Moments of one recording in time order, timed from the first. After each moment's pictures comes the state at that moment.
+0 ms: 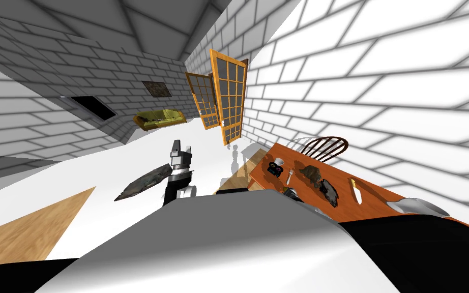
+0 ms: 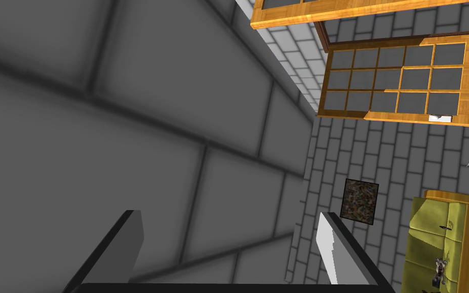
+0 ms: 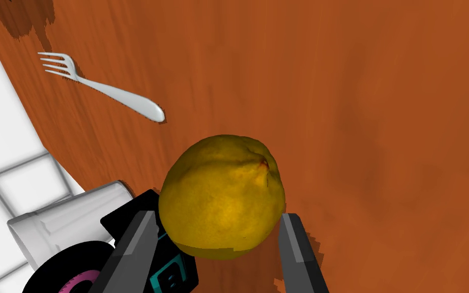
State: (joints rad) left arm 0.52 0.00 -0.04 -2.25 -0.06 -0.38 -0.02; right arm 0.30 -1.04 0.94 -1.33 0.84 0.65 0.36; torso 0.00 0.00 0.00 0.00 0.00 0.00
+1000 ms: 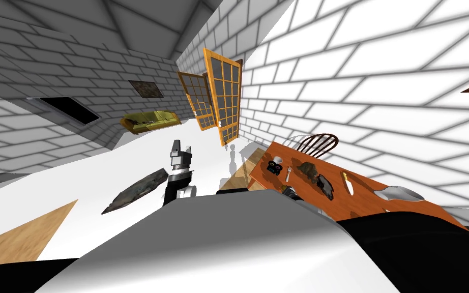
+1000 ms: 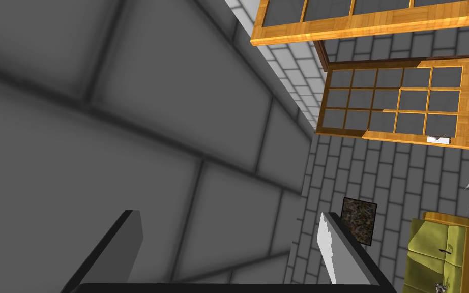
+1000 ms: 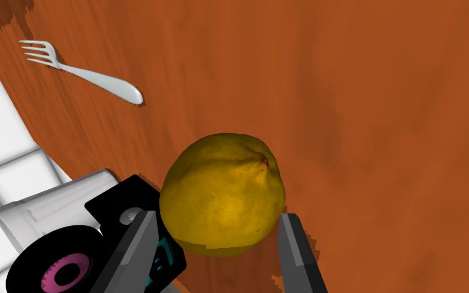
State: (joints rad) left arm 0.52 0.00 -0.04 -2.25 -0.06 -0.38 -0.02; right arm 0.41 -0.96 0.67 -1.30 0.96 0.45 0.47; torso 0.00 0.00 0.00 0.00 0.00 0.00
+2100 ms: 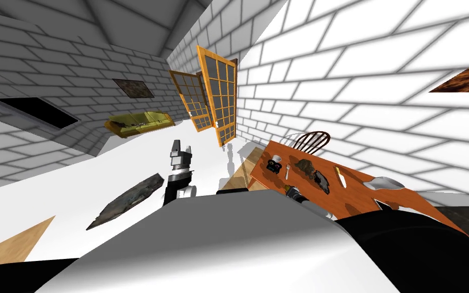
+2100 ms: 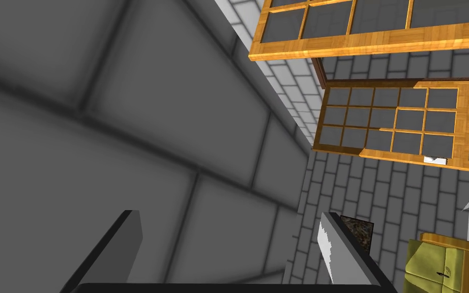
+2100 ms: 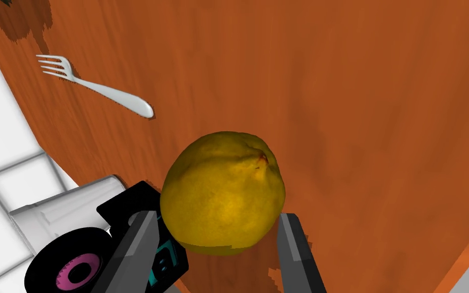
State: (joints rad) left arm 0.52 0.00 -0.04 -2.25 -0.06 -0.38 -0.02; right arm 0.51 -0.87 0.37 -1.26 1.09 0.22 0.59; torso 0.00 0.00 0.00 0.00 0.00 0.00
